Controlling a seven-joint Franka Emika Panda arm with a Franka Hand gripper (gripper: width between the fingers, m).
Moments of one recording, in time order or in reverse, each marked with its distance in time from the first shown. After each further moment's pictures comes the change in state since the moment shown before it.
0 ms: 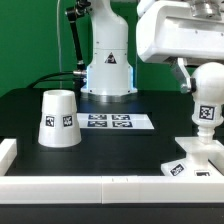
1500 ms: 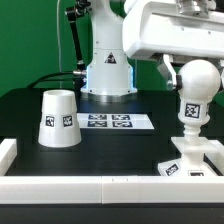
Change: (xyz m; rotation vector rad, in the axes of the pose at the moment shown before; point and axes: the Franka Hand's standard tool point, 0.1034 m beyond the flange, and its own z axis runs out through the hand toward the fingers) arm -0.004 0.022 -0.003 -0.027 0.025 -0.004
